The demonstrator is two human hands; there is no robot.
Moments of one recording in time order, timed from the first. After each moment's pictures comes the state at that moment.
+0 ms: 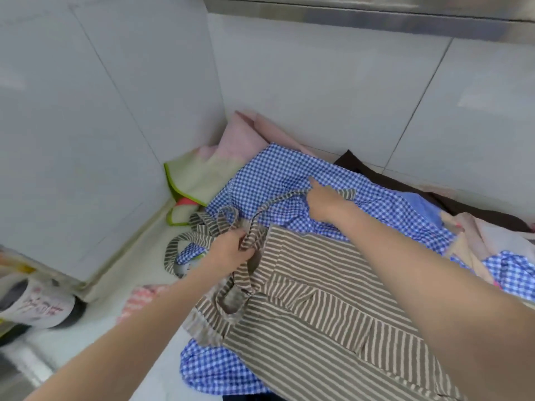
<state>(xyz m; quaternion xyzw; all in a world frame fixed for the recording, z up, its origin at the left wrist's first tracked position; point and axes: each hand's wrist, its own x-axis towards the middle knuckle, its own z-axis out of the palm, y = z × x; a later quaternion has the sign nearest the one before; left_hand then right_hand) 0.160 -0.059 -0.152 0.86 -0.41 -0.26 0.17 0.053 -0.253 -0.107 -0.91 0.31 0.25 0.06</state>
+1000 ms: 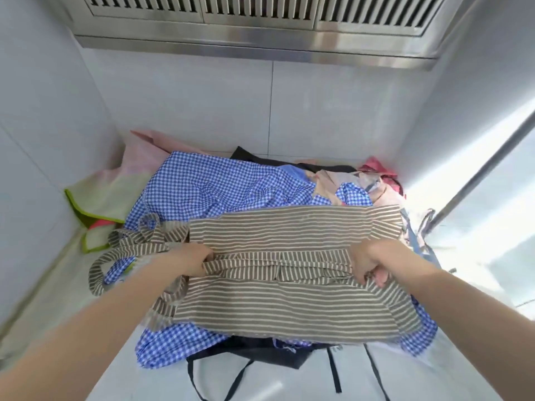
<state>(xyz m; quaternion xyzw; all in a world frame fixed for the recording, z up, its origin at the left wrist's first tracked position) 0.100 -0.057 -0.137 0.67 -0.68 -0.20 -0.21 -0.239 -0.144 -0.083 -0.70 0.54 0.42 0.21</state>
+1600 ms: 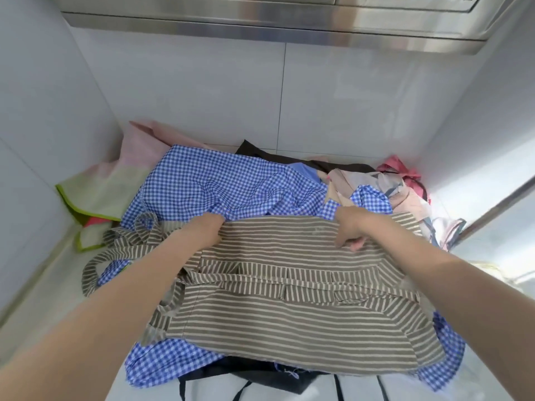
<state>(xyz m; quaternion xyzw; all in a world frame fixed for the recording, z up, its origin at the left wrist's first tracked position) 0.098 -0.126 -0.134 0.74 -0.63 -0.19 -0.12 -0.183 -0.203 -0.068 -0.73 0.59 0.23 0.27</state>
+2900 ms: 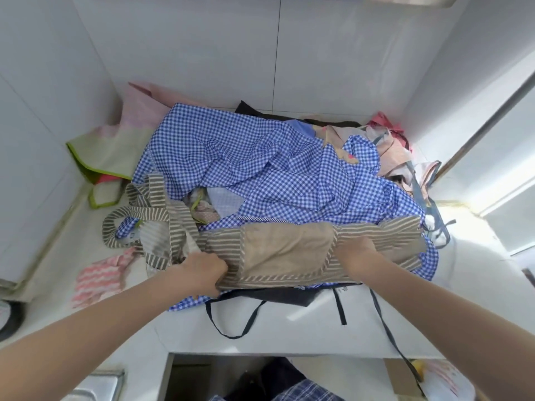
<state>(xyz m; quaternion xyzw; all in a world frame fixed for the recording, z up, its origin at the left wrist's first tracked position) 0.054 0.050 -0.146 0.58 -0.73 -0.21 -0.31 -0.207 -0.036 -0.132 -0.77 0.46 0.44 -0.01</state>
